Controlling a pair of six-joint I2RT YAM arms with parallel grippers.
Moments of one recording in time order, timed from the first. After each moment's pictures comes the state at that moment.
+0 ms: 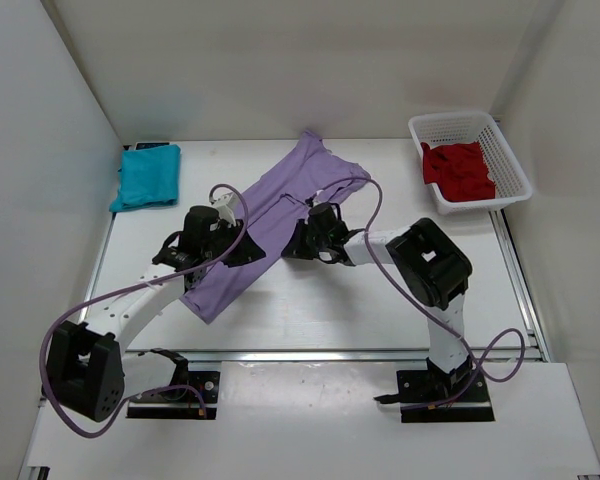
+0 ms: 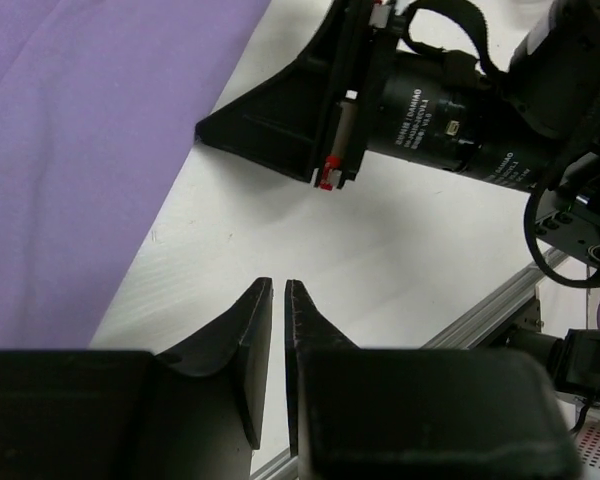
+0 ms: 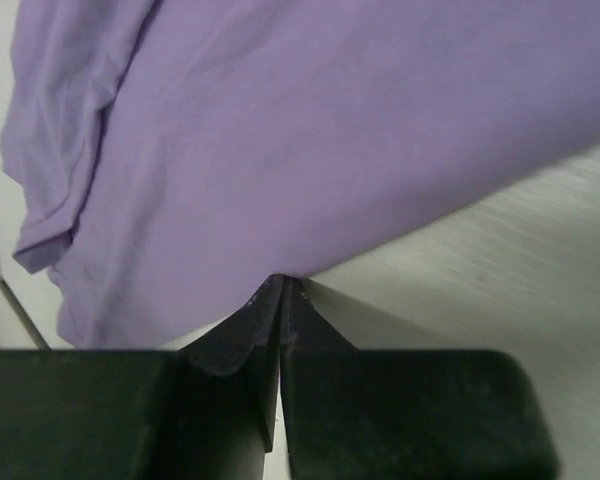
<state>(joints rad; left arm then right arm) -0.38 1.19 0.72 -0.16 0.35 -0.56 0.67 2.02 1.12 0.25 -0.25 0.77</state>
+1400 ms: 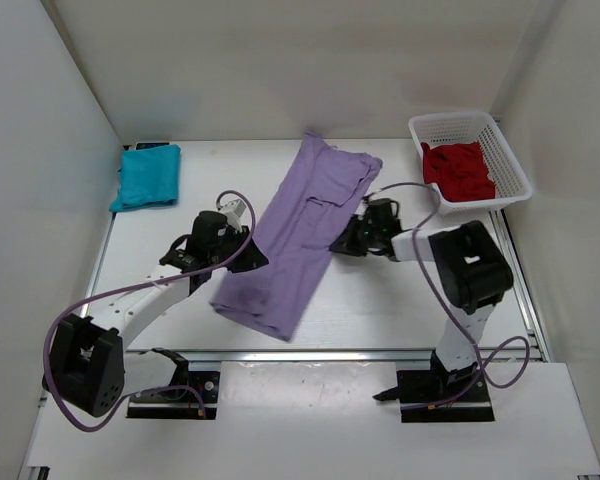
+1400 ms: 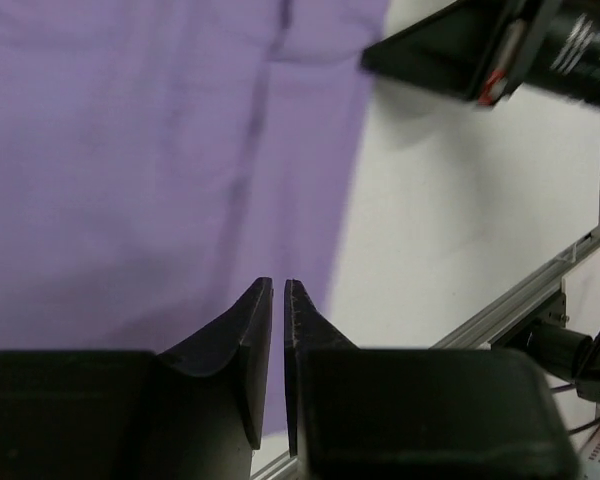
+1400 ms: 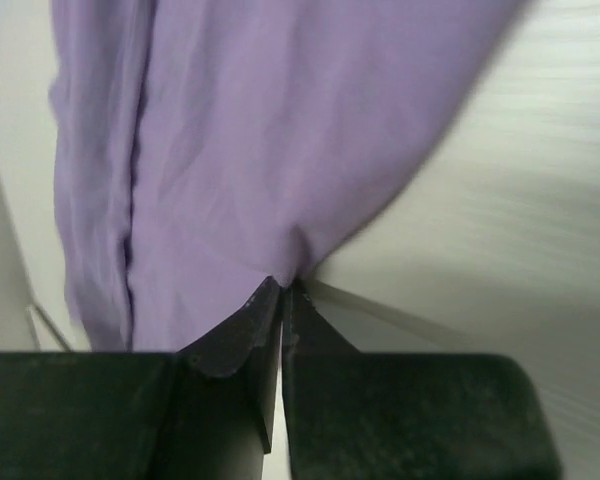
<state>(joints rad) -0.42 1.21 0.70 -0.16 0.30 -0.56 0.44 1.90 0.91 0.30 -0.39 0.78</state>
